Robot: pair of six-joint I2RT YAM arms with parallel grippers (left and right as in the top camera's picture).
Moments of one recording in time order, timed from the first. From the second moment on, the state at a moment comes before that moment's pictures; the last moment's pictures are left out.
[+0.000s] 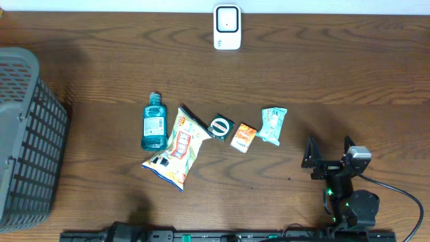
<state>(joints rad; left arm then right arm) -0.20 0.30 1.53 -0.60 -0.08 -0.14 -0.02 0.01 0.01 -0.06 -0.10 0.23</state>
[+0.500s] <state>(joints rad) -0.20 0.11 1.27 -0.56 -0.13 -0.17 -0.02 0.03 0.01 -0.04 -0.41 0.59</state>
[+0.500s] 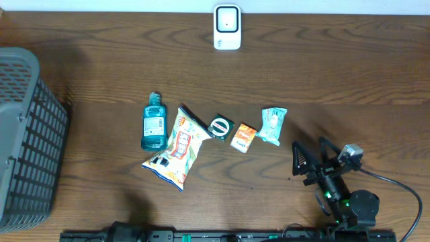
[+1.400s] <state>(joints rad) -0.20 0.00 0.93 -0.53 -0.65 -0.19 0.42 0.97 0.90 -0.70 -0.16 0.22</state>
